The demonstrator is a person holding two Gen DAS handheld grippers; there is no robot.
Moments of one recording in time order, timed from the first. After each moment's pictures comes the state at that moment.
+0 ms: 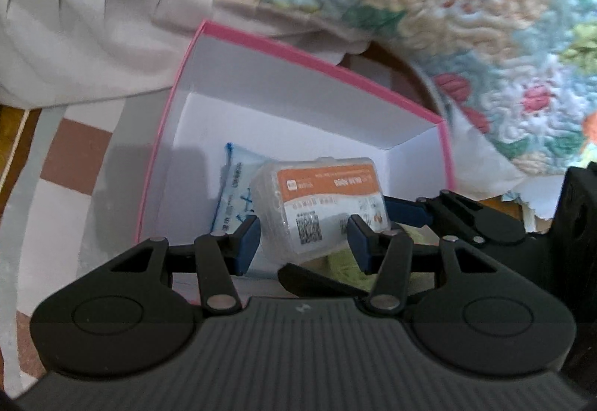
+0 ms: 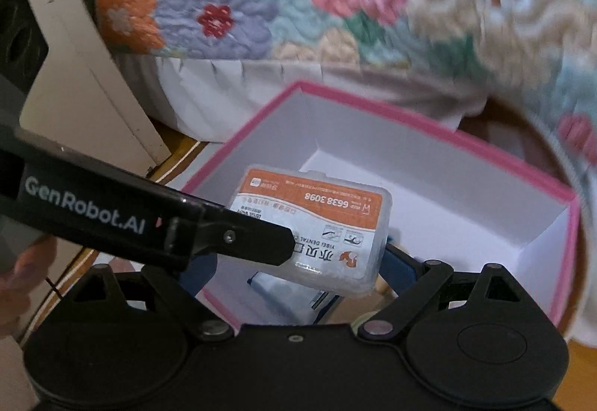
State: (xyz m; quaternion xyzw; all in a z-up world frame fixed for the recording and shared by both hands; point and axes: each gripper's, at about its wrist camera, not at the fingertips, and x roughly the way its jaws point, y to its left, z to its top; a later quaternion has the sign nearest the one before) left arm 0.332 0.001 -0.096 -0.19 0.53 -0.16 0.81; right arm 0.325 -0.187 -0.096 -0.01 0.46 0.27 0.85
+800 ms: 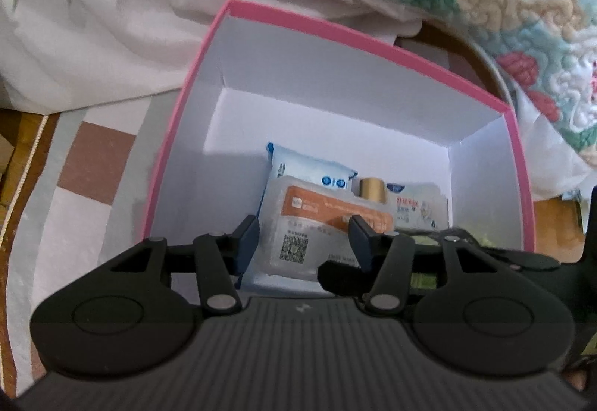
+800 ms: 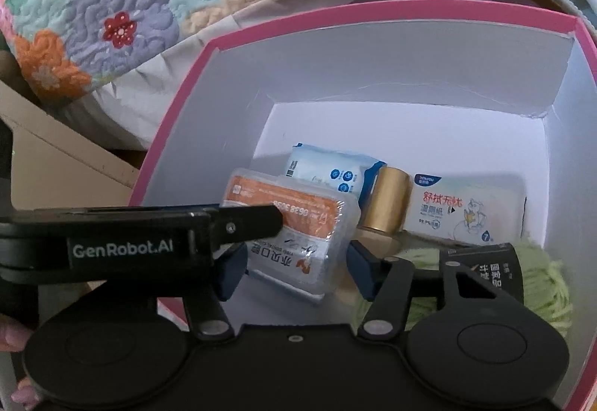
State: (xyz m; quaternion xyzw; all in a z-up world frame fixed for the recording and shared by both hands) left arm 0.336 -0.013 -0.126 -0.13 0.53 -0.09 0.83; right arm 0.340 -0.212 -0.153 0.16 0.53 0.20 0.81
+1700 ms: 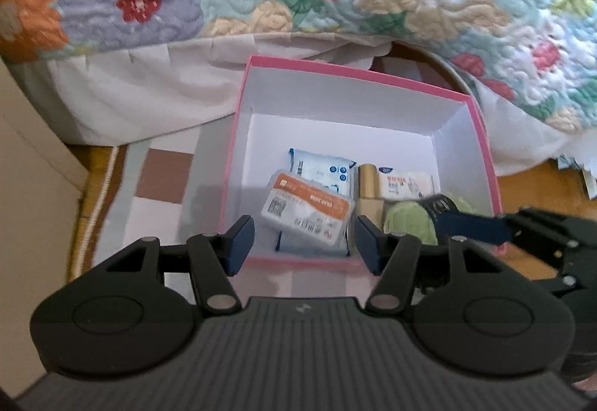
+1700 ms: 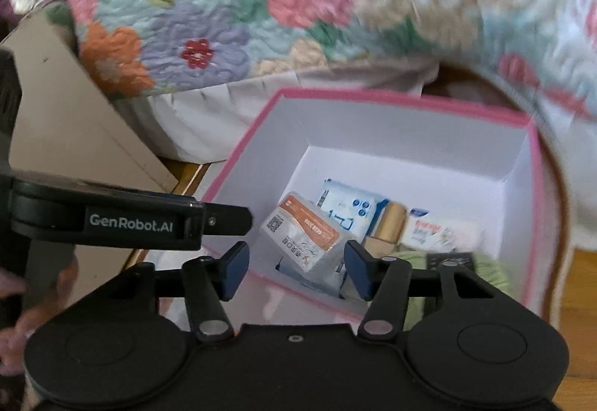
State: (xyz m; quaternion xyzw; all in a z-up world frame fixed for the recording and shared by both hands) left arm 0.276 0.000 -0.037 -0.05 0.51 -0.09 0.85; right arm 0.266 -0.195 -0.063 0.07 0.45 0.20 0.87
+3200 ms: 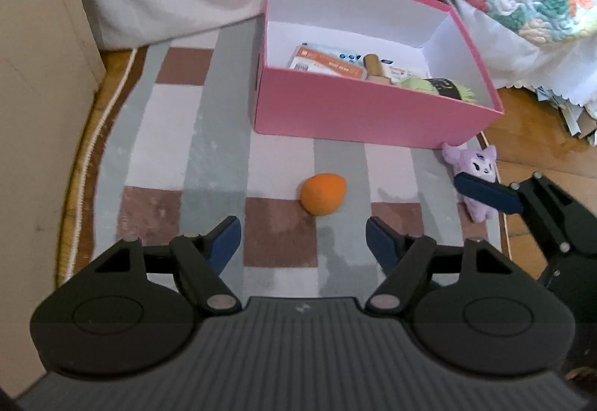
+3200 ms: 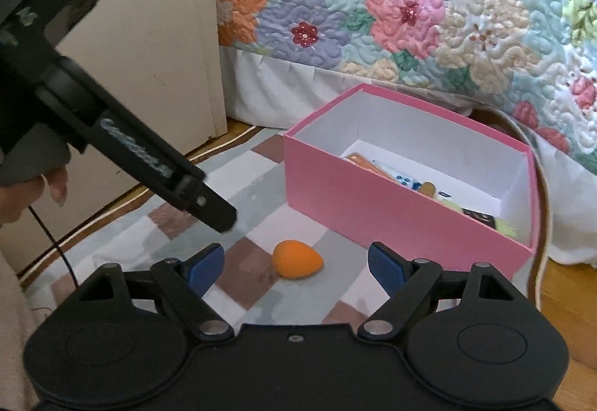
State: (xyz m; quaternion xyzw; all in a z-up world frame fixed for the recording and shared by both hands) left arm 0.157 0.048 -0.101 -0.07 0.52 -0.13 0.84; right arm 0.107 -0.128 -0.094 -0.08 0.33 0.22 0.91
